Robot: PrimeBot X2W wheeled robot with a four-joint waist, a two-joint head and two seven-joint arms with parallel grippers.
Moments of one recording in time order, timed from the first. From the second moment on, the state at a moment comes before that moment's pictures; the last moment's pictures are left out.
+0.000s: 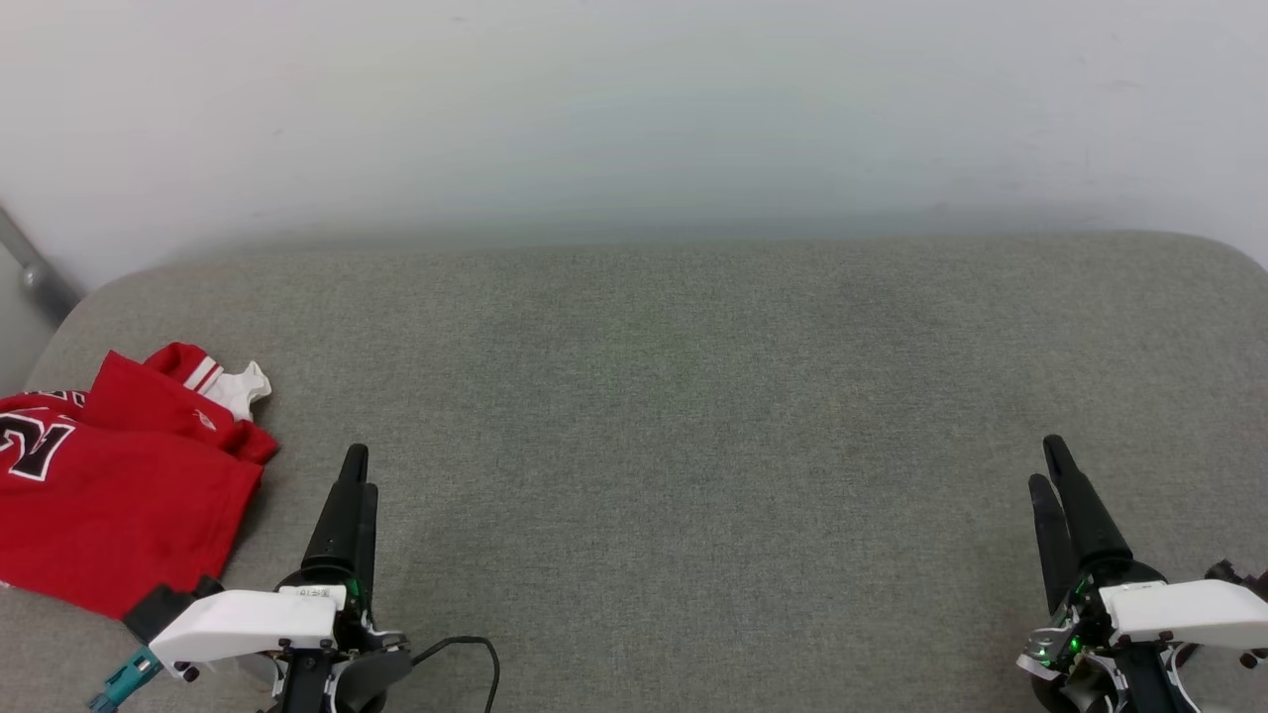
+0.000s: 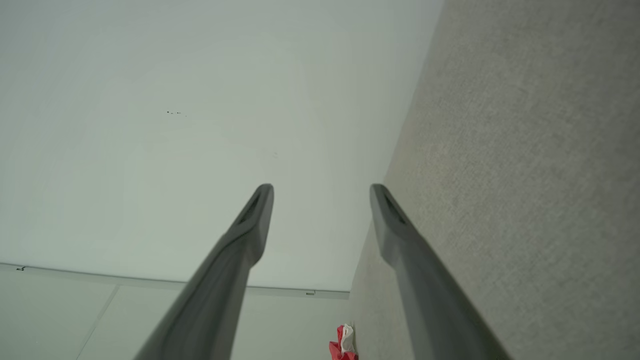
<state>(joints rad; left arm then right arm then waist) -0.09 0.05 0.05 0.21 -1.52 -0.13 0.04 -0.08 -0.06 -0.05 0.23 1.51 0.13 0.04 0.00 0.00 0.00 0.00</state>
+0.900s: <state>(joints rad) -0.09 0.05 -0.01 0.16 -0.95 -0.13 -0.07 -0.08 -0.06 -0.02 0.19 0.87 0.13 -0.06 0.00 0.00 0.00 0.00</state>
